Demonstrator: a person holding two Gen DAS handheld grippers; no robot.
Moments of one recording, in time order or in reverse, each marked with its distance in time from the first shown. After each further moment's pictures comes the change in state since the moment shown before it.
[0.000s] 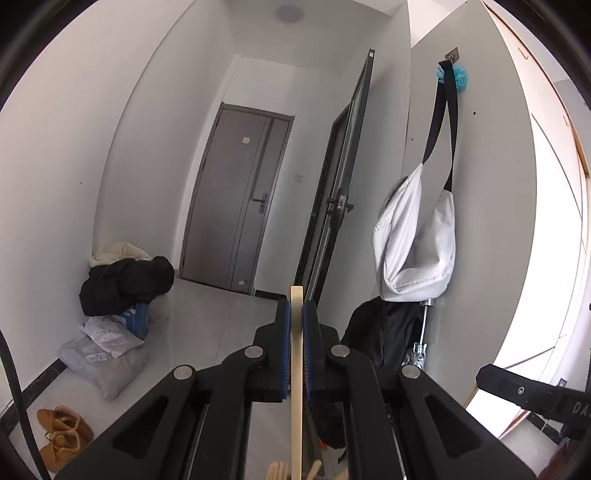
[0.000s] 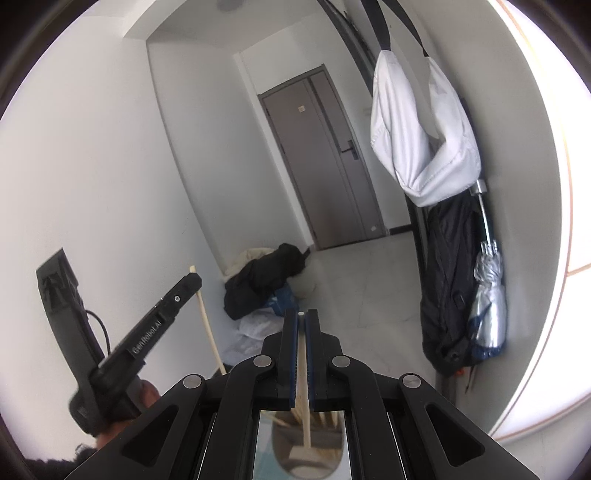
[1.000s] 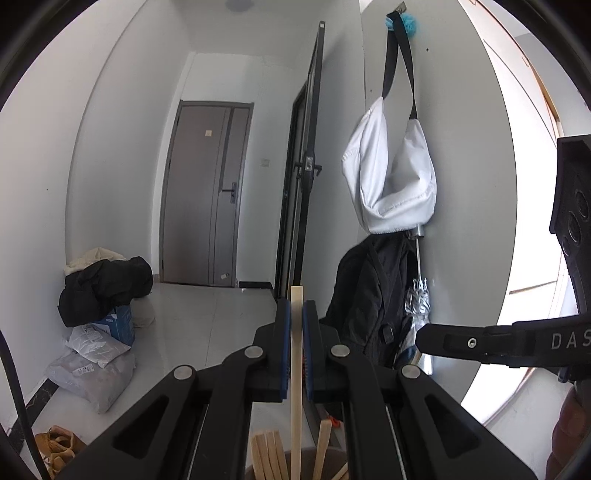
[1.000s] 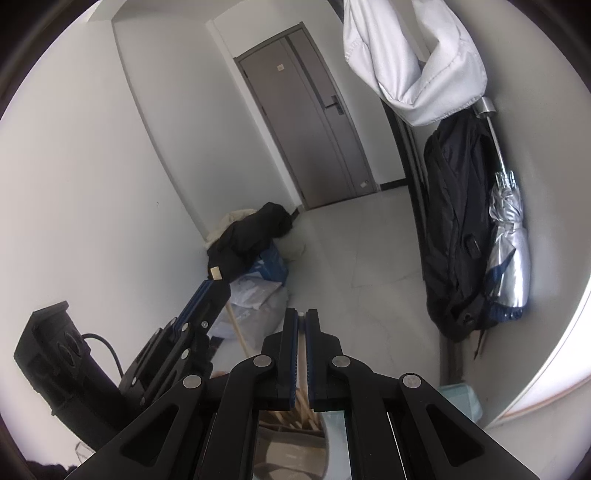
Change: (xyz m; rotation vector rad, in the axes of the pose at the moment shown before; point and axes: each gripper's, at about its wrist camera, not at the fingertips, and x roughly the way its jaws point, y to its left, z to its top) left arm 0.022 -0.013 -0.074 0.169 0.068 -0.095; right arm 0.078 -0.036 -0.047 0.039 0.154 -0.042
